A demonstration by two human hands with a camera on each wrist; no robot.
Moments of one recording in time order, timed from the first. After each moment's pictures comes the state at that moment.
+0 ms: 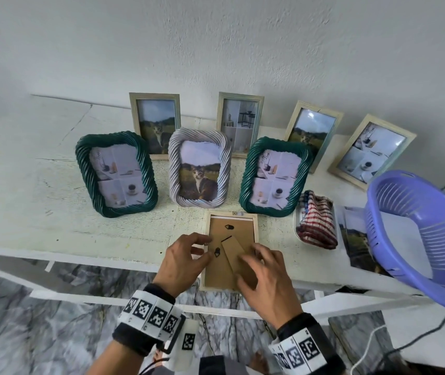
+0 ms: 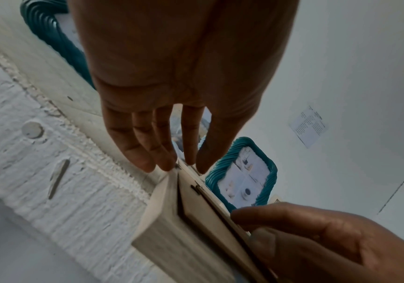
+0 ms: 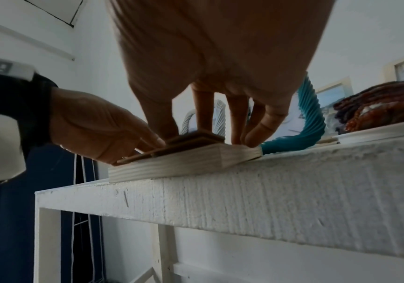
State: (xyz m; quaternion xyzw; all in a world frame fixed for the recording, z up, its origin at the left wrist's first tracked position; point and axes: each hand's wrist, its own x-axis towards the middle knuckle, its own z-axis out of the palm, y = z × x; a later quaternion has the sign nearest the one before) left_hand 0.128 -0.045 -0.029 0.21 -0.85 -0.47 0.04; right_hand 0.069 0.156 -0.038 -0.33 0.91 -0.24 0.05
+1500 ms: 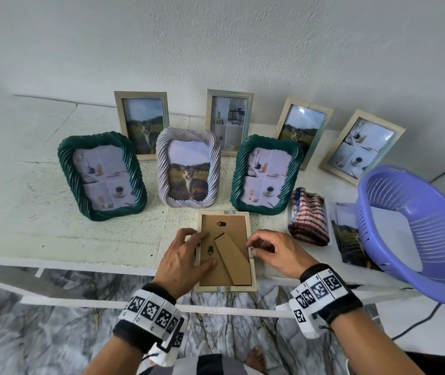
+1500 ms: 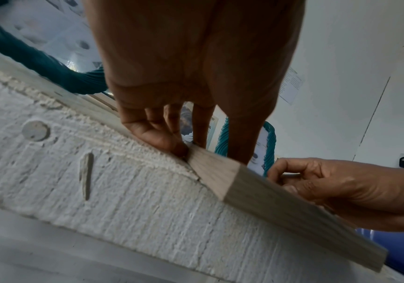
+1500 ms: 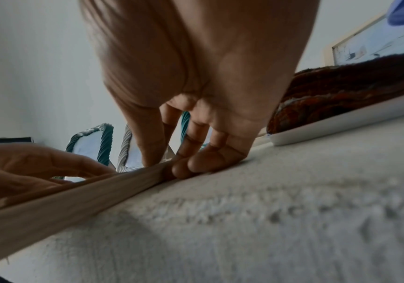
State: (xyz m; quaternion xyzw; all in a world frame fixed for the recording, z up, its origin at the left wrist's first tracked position) left_hand 0.116 -0.043 -0.048 0.16 -0.93 -0.34 0.00; right_hand -0.023 0.176 -0.030 -0.37 0.83 -0.34 0.24
